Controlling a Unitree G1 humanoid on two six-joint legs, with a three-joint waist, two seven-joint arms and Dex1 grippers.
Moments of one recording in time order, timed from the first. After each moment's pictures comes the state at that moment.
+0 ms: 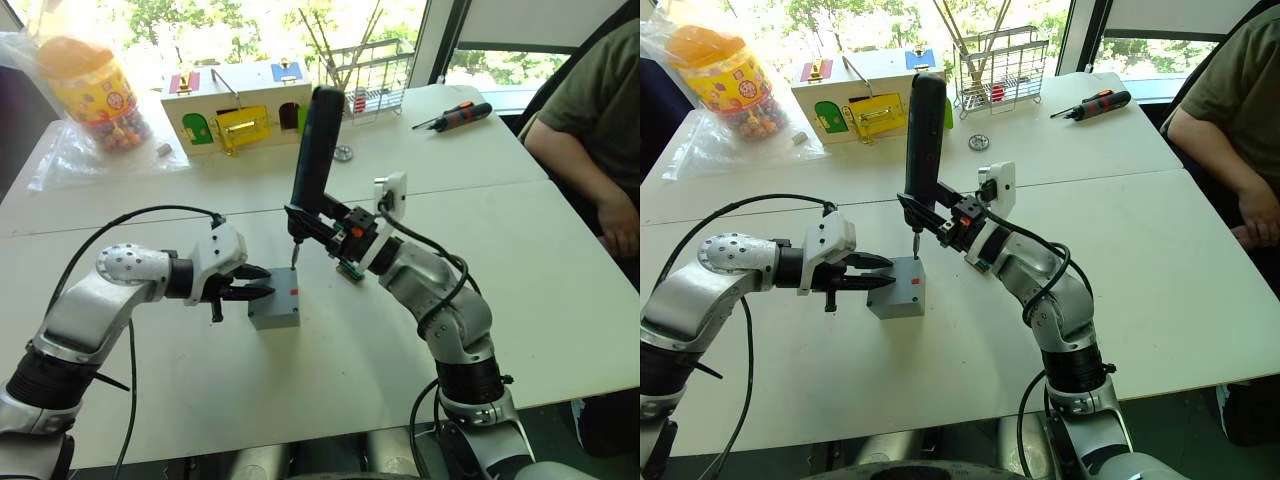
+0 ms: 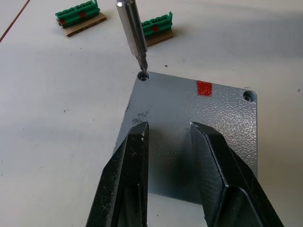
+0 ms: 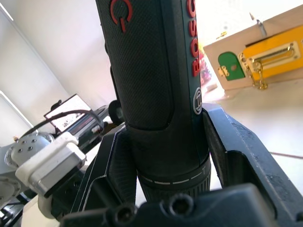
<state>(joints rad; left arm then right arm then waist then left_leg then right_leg) -0.37 0.86 -0.13 -0.29 -0.39 0.60 -1.08 -0.45 -0.08 0.12 -0.29 0.49 0.56 0.49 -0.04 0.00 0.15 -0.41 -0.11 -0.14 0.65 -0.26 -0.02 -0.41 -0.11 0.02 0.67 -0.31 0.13</state>
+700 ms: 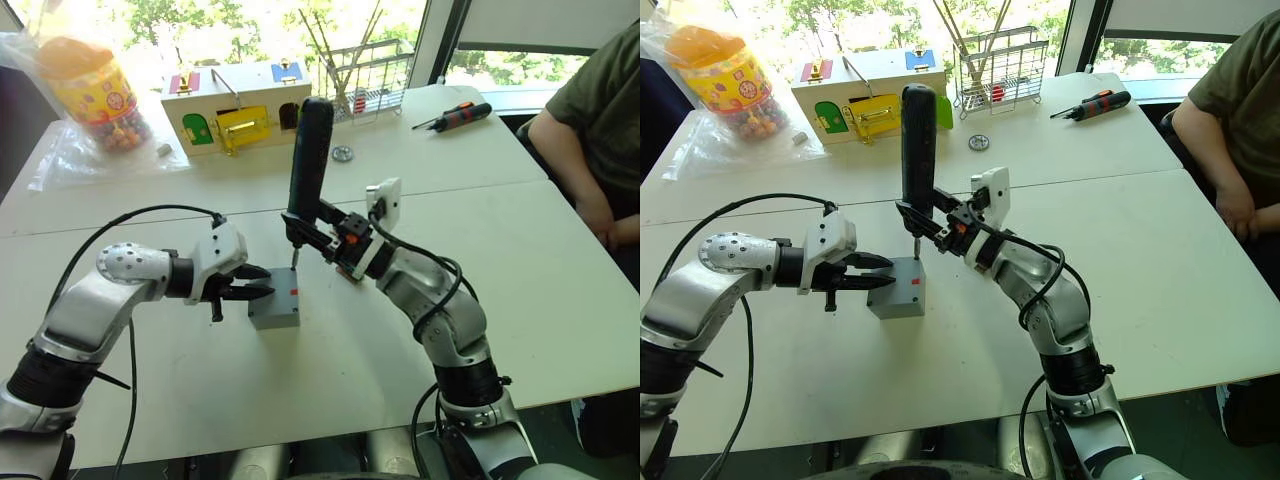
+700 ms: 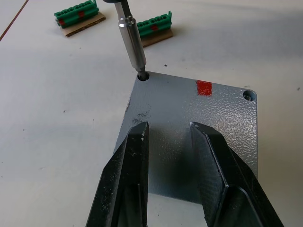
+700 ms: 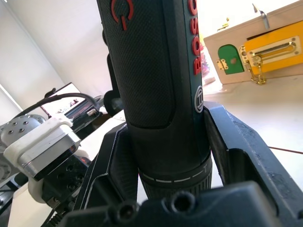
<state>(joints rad) -0.38 0.86 -0.13 -0.28 -0.38 0.60 -1.08 -0.44 -0.10 0.17 -0.27 0.42 0.49 0.51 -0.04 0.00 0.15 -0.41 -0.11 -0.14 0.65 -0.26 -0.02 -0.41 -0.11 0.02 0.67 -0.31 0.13</state>
